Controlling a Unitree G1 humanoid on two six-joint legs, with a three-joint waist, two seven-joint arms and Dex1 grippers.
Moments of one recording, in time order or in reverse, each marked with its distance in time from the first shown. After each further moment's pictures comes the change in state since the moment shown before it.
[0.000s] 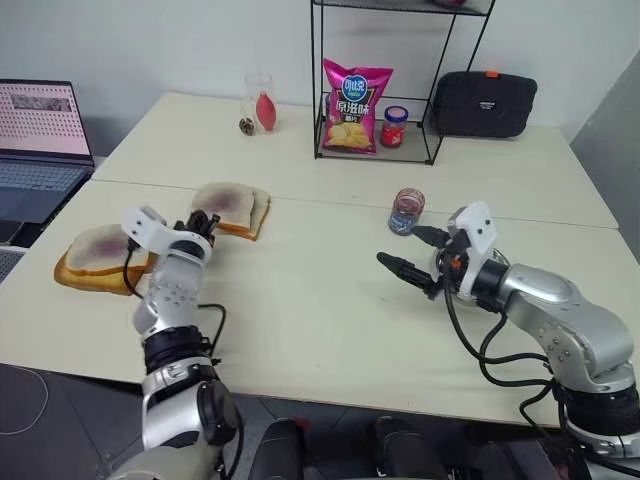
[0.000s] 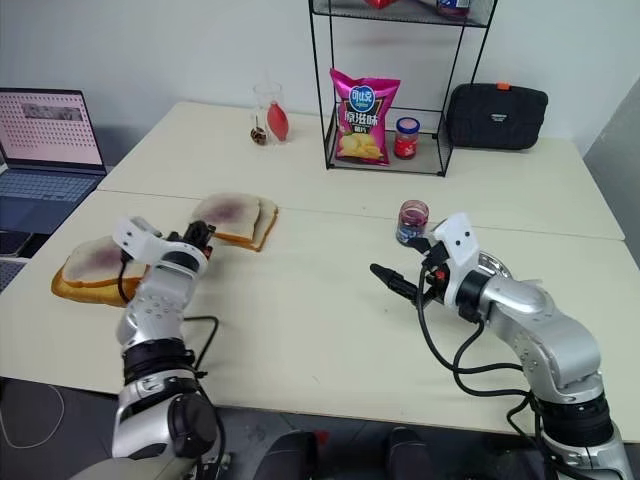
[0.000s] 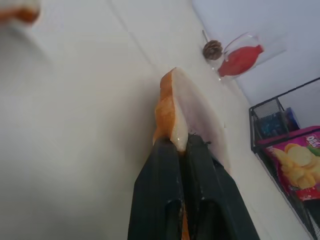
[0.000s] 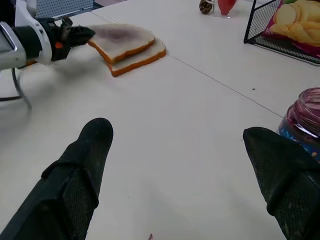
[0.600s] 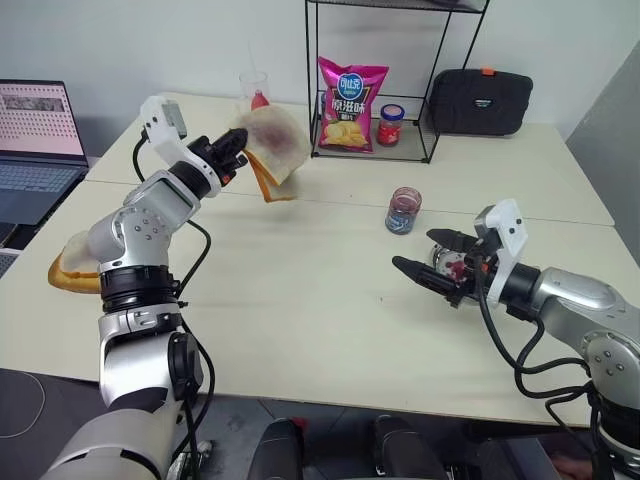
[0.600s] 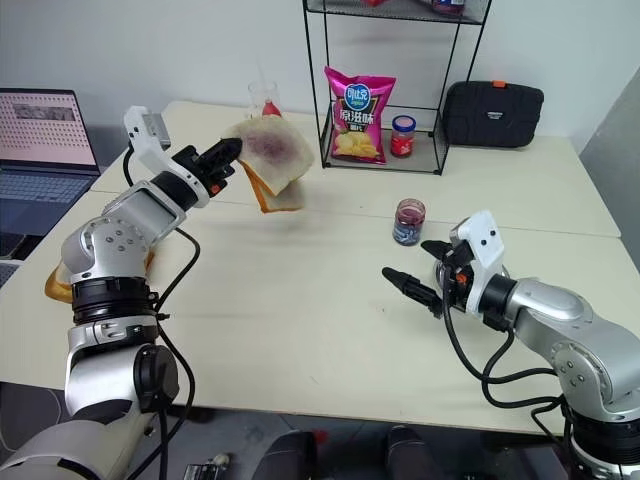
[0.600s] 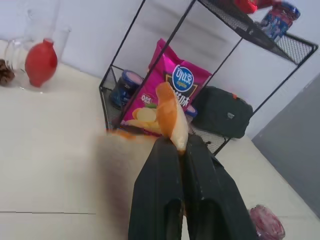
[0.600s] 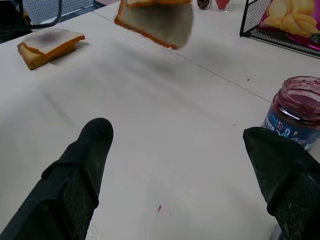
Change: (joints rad) left arm -0.245 0.150 -0.158 0.029 -0.009 0.225 -0.299; right arm 0.040 -0.068 -0.114 -0.133 0.175 0.143 -0.053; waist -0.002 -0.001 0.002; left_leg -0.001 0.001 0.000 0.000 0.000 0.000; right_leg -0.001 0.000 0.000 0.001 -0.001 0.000
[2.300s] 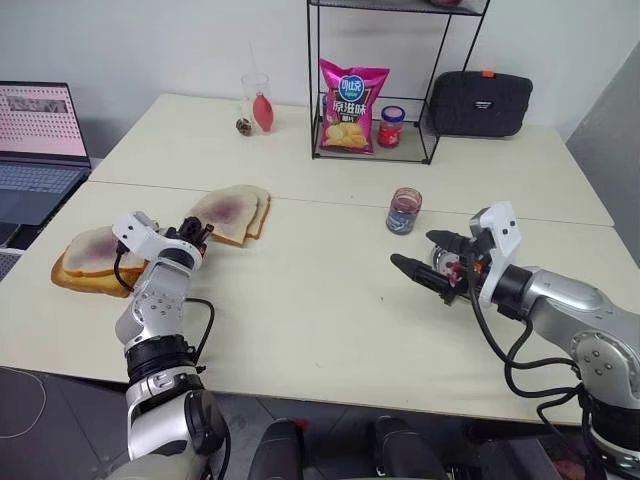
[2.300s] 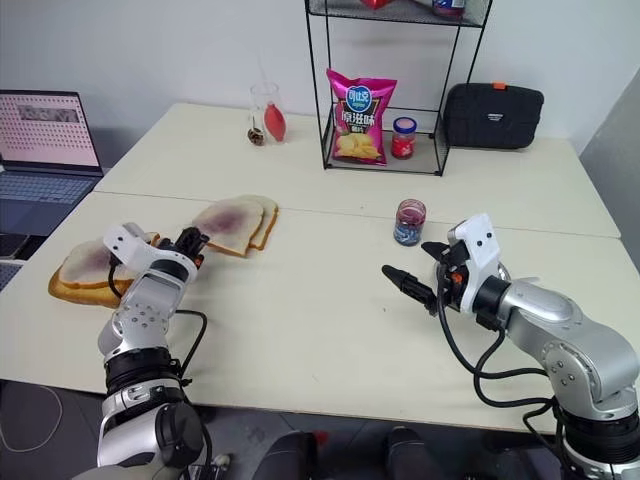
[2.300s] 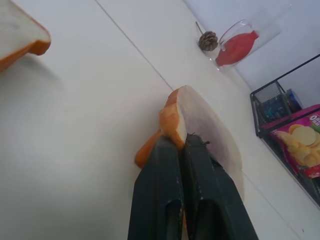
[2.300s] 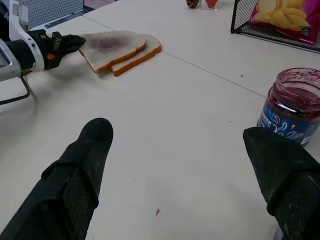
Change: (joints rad) left arm 0.305 -0.149 0.178 -0.041 0.025 -0.216 0.239; right arm -0.001 0.033 0.028 0.044 -0.010 -0.023 -0.039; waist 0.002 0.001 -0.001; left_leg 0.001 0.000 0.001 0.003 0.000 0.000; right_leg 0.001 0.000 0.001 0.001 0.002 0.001
